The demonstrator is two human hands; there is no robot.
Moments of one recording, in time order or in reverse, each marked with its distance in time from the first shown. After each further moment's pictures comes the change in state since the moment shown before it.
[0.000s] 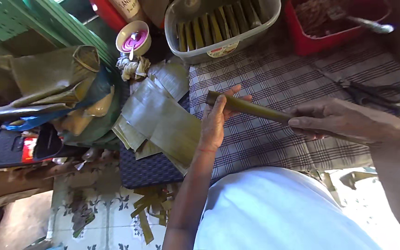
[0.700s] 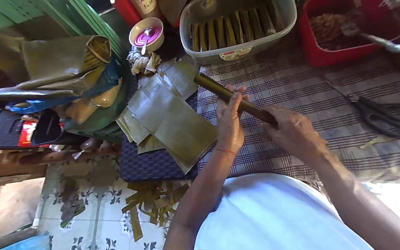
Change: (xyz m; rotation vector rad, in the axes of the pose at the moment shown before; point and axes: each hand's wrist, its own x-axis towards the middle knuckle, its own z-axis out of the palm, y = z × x) left_hand 0.006 -0.003 0.032 -0.214 0.326 0.003; right_hand 0.051 -0.008 0.081 -0.686 0.511 -0.194
